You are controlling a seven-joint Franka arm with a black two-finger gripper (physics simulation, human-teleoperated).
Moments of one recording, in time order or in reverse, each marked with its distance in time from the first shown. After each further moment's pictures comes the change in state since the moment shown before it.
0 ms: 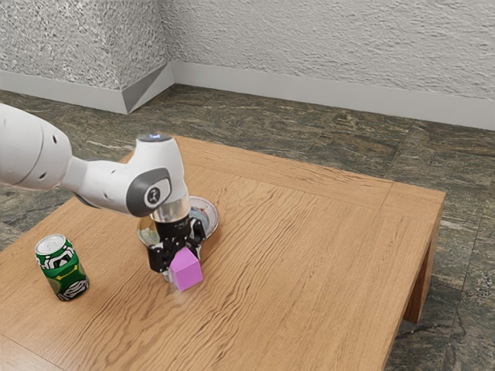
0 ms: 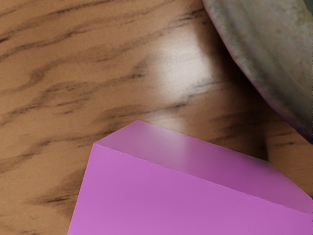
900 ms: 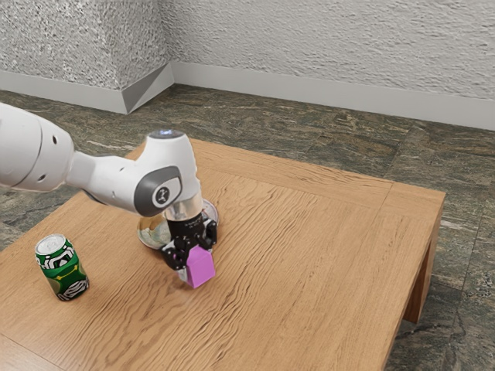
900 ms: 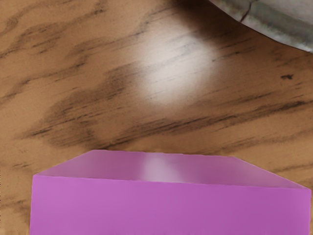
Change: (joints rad) arm -0.062 -0.043 -0.007 -0.008 0.001 0.005 0.041
